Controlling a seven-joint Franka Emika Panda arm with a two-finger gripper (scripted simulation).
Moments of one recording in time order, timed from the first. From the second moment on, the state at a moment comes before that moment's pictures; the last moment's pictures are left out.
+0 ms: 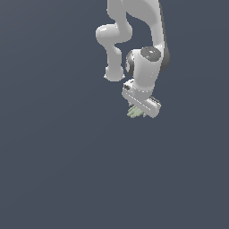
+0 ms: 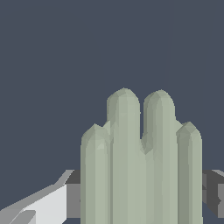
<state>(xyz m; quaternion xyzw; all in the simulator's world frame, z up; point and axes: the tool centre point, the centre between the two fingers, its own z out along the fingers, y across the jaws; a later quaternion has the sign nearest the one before) -0.088 0.118 0.151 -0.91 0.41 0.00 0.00</state>
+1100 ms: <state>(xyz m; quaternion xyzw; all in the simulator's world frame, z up) -0.107 0.175 0.308 -0.91 0.41 0.00 0.00</state>
